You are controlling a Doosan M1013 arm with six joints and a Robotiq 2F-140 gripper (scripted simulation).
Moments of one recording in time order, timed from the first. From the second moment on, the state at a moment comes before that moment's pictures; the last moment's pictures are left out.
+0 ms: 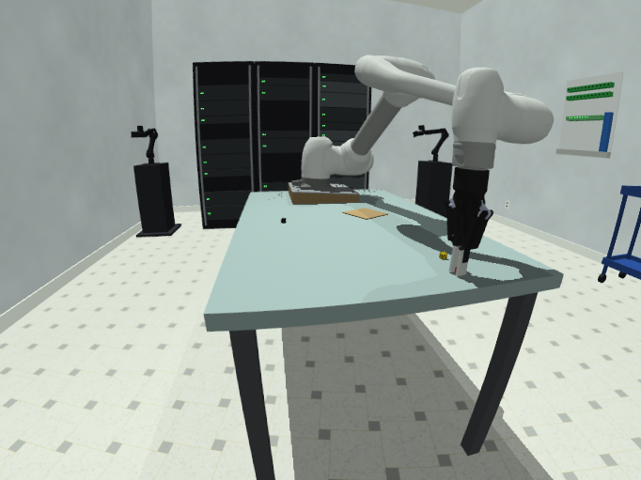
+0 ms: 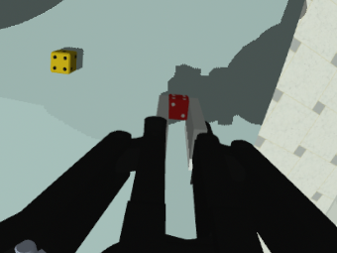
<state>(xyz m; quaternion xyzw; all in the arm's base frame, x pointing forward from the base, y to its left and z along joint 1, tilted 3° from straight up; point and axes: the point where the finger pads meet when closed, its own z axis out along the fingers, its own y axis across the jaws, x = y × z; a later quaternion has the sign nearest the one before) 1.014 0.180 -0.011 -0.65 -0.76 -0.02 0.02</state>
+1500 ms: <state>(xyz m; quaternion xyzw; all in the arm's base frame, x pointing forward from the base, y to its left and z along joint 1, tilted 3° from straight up) 1.014 0.175 0.089 -0.65 -0.76 -0.02 0.02</state>
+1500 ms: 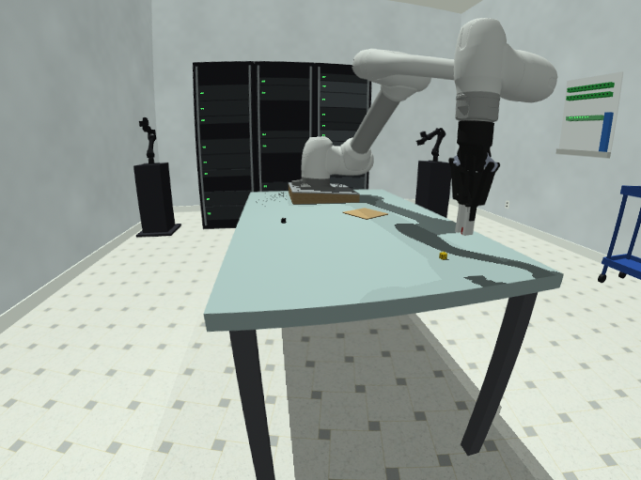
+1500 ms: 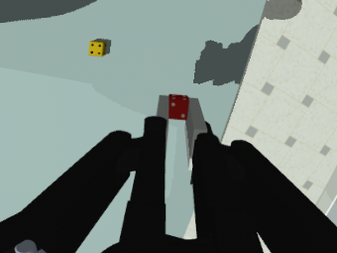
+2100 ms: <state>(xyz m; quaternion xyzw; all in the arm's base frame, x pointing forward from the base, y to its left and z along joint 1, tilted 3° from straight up) 1.016 0.178 0.088 -0.46 -0.89 -0.02 0.01</state>
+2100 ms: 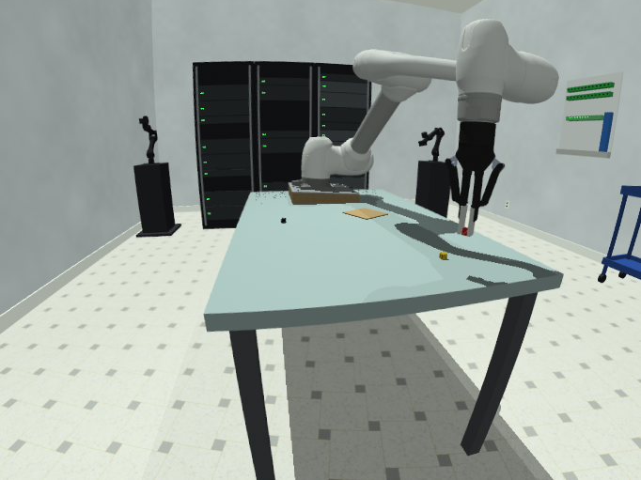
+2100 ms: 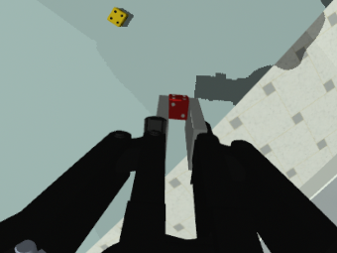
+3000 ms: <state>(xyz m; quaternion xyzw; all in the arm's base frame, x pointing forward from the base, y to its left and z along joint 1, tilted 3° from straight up) 1.019 0.184 0.084 -0.01 -1.00 -0.02 0.00</state>
